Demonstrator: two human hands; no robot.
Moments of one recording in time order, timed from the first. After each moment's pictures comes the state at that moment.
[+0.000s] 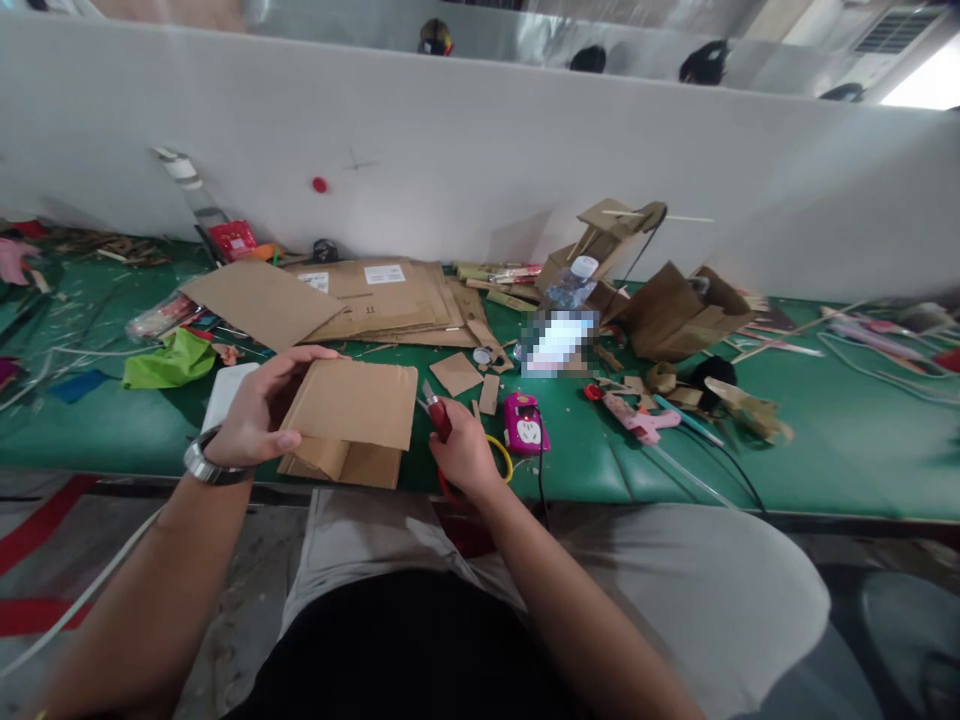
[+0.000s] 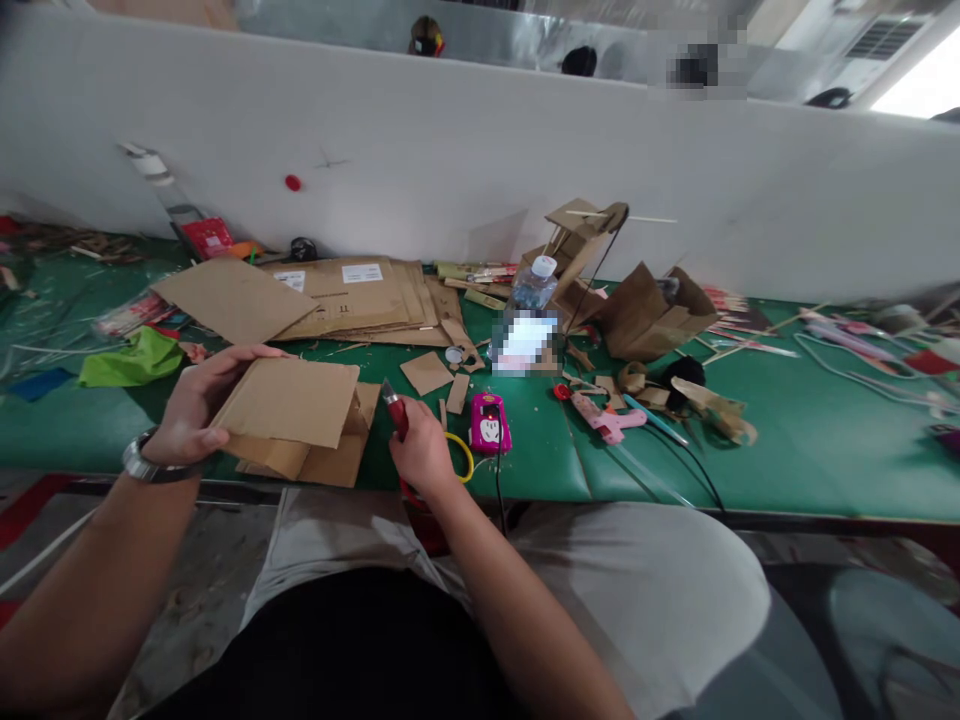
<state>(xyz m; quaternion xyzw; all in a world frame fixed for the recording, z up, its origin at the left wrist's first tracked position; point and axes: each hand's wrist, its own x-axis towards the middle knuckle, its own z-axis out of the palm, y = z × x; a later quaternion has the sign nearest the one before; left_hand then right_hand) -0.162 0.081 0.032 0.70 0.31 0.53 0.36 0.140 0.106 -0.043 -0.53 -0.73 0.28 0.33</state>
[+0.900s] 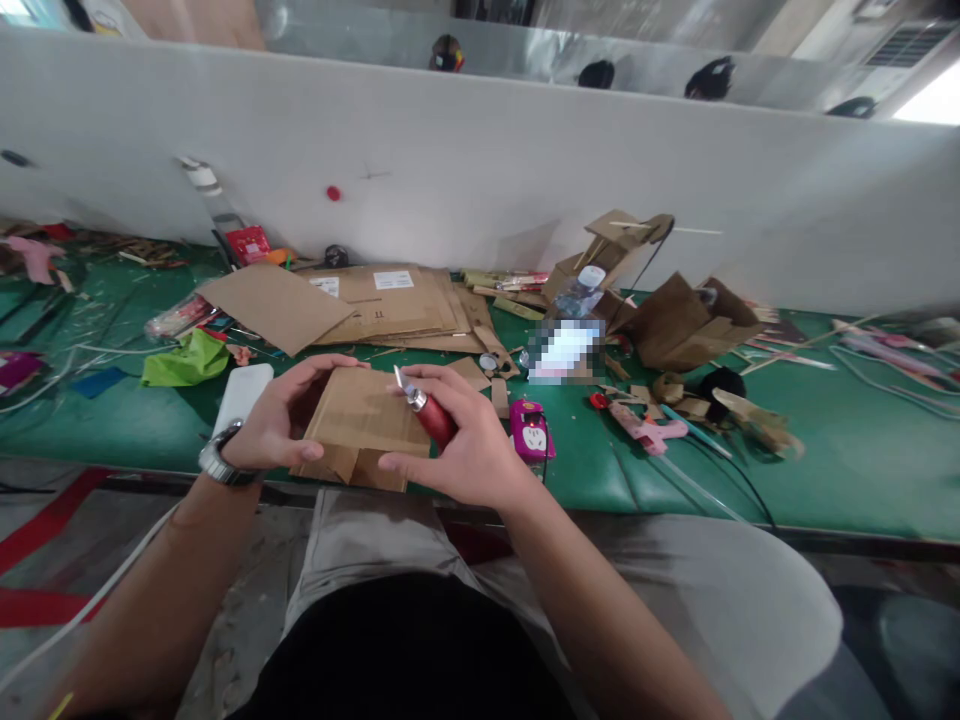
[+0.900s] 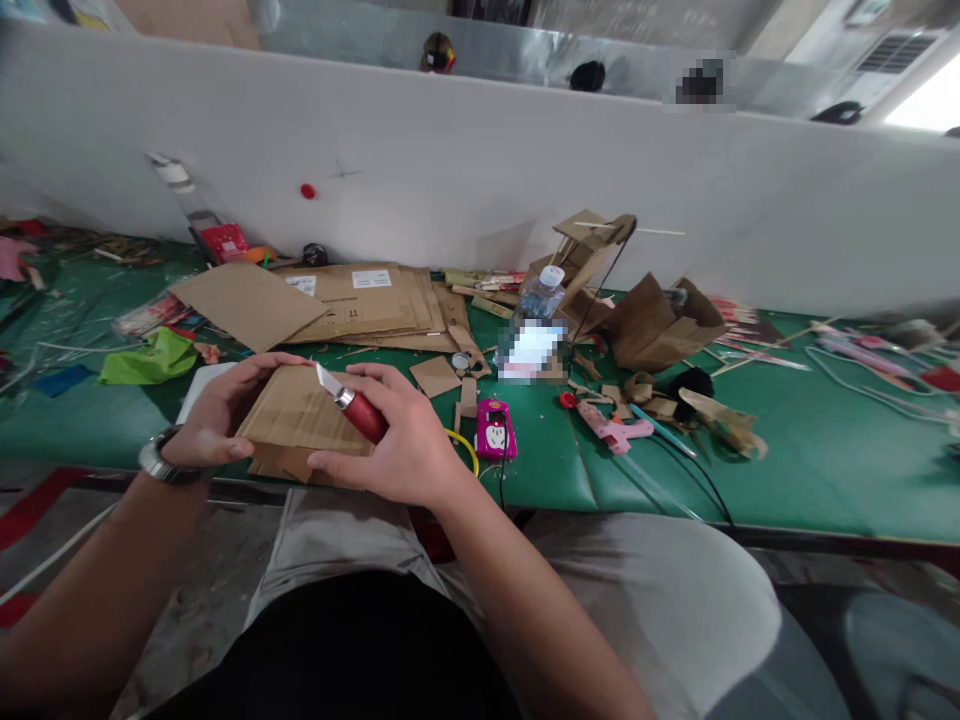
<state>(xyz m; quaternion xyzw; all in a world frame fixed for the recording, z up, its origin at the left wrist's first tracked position) -0.156 0.075 0.036 0.69 0.32 0.50 0.42 0.130 0.085 0.079 -0.28 -0.81 0.33 0.40</state>
